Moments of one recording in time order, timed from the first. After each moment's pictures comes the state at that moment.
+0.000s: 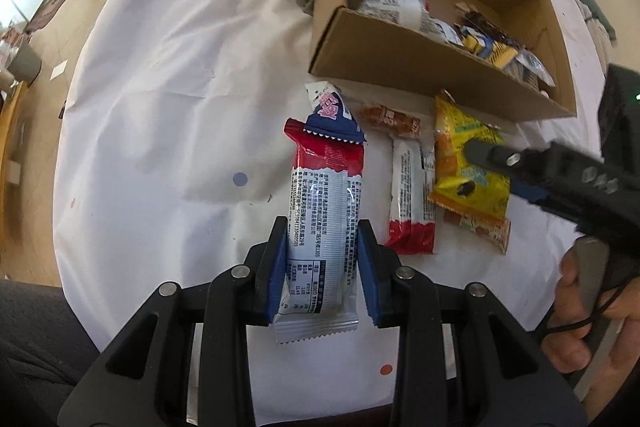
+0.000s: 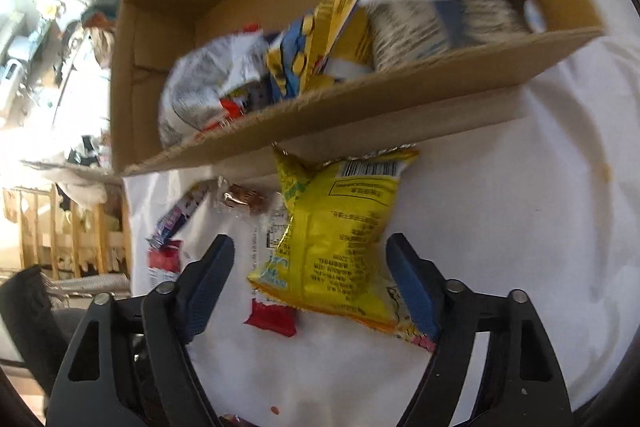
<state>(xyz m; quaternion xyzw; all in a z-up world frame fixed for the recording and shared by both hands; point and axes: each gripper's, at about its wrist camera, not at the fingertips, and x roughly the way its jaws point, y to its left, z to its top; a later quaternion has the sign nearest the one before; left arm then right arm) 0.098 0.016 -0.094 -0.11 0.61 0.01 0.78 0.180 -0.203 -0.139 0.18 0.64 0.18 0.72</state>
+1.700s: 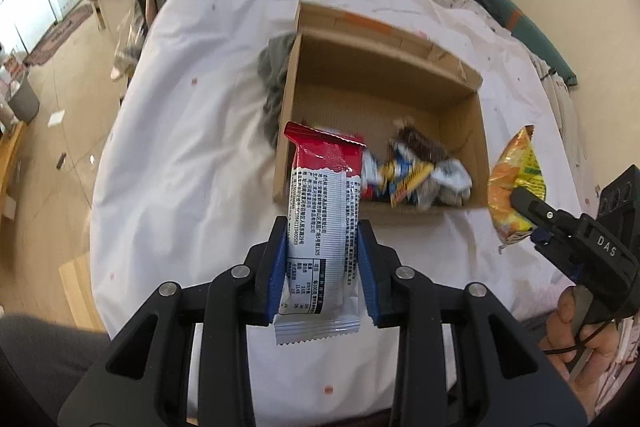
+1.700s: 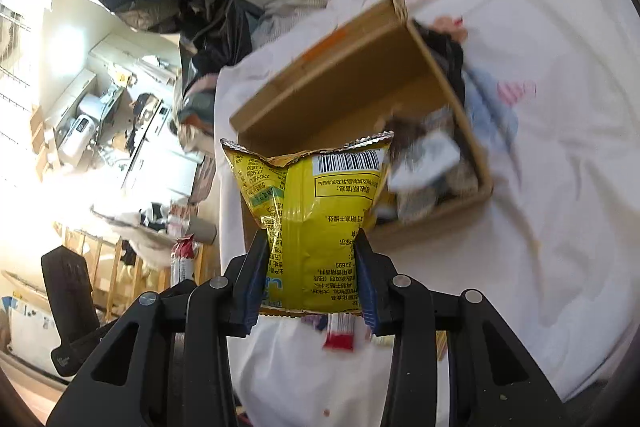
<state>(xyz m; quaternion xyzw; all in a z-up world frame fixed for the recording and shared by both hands) 0.141 0.008 0.027 -0.12 0.51 -0.01 0.85 0.174 -0.293 -0.010 0.30 0.46 0.23 0.80</state>
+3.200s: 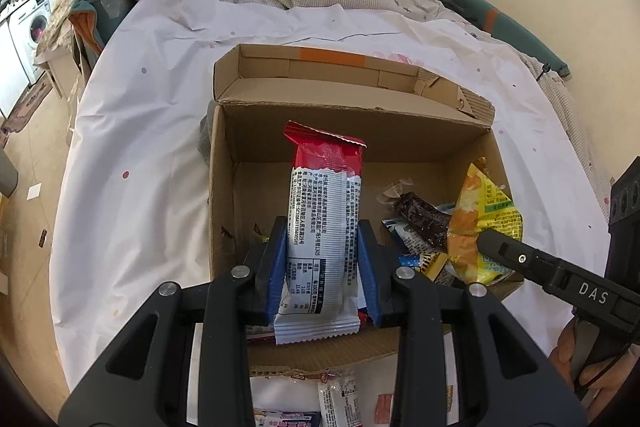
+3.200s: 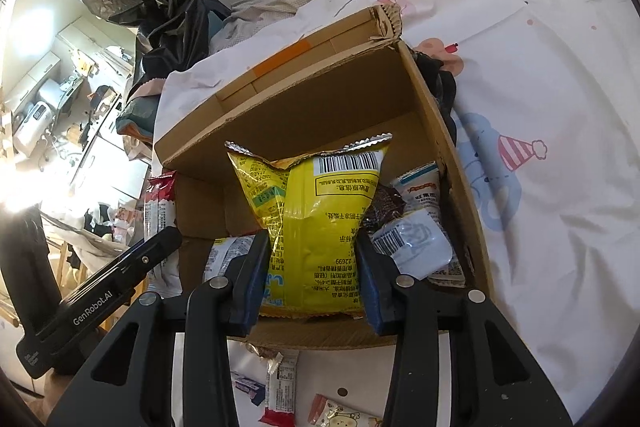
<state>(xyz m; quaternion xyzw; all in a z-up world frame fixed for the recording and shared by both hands) 0.244 -0.026 -0.021 -0.07 0.45 -0.06 0.89 0.237 -0.269 -0.053 0.23 0.47 0.17 0.83</state>
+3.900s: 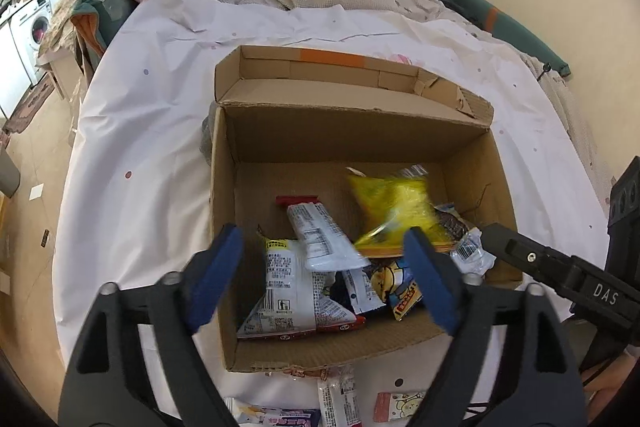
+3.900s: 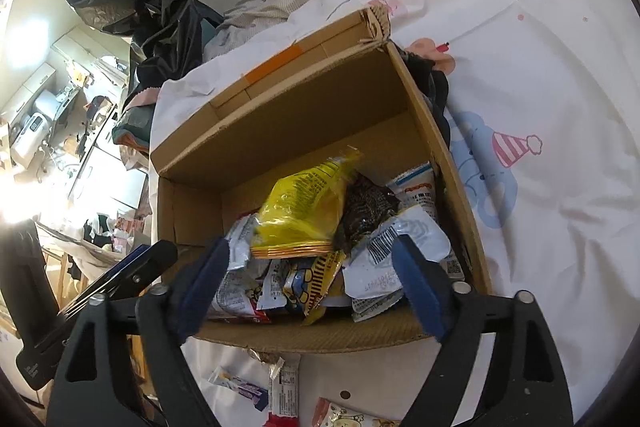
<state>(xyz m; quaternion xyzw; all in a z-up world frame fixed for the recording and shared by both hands) 0.241 -0.028 -0.018 -0.07 0.45 -0.05 0.89 0.235 -0.272 -0.052 0.24 0.47 0.16 0.84</state>
